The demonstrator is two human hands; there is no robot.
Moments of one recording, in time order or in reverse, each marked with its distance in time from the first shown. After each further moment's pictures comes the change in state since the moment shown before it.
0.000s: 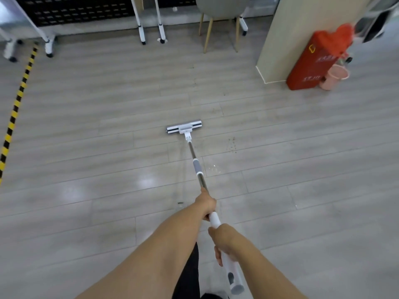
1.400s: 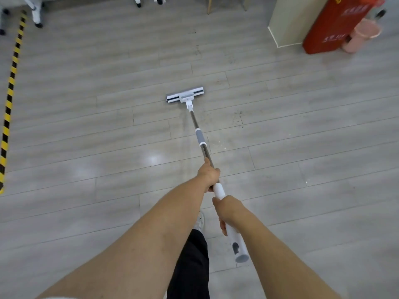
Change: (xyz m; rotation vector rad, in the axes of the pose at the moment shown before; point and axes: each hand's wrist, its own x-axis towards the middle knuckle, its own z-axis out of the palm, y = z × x) left_hand 0.049 0.009 0.015 -0.179 0.018 0.008; right_hand 0.067 -0.001 -0.012 -0.008 0.050 -0.056
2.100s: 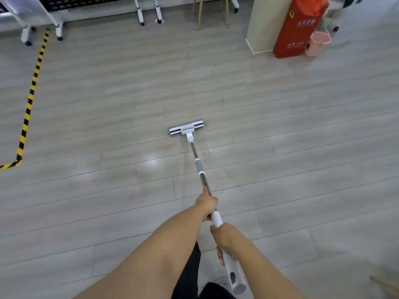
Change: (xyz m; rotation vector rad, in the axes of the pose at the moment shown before) left_hand -0.285 -0.334 0.197 0.036 -0.015 -0.020; right_hand -0.196 0.410 0.140 0.048 -0.035 0.059
